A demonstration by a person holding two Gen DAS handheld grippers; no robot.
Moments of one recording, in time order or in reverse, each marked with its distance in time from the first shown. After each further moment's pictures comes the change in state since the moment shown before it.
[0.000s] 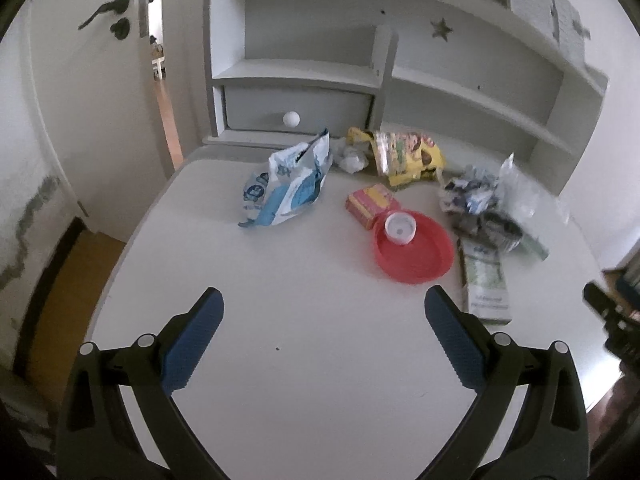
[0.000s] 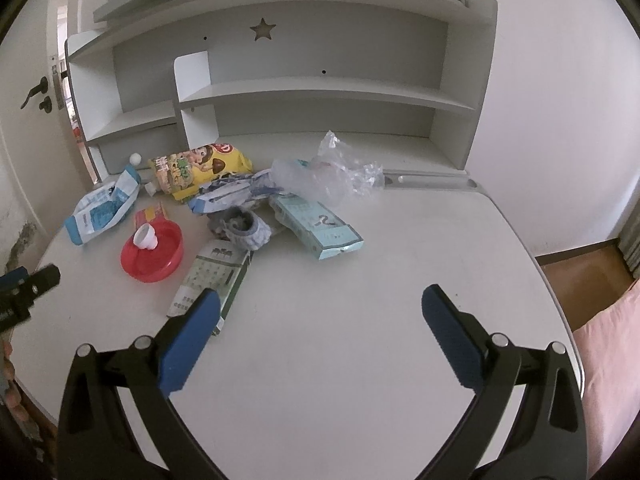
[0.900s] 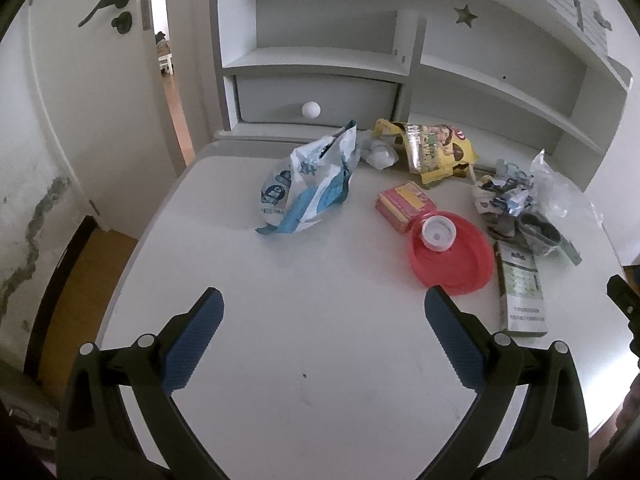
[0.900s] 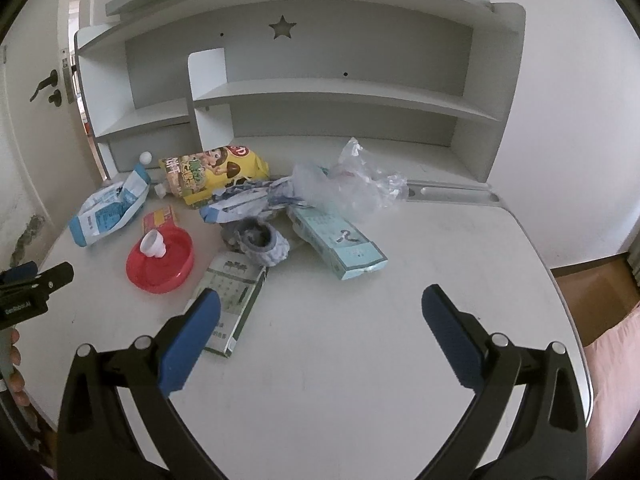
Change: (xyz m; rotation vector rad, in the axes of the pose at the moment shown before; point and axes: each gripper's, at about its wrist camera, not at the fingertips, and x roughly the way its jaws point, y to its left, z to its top) left arm 0.033 0.009 0.012 0.019 0.039 0.083; right arm 0.020 0.014 0.016 -0.035 -0.006 0.045
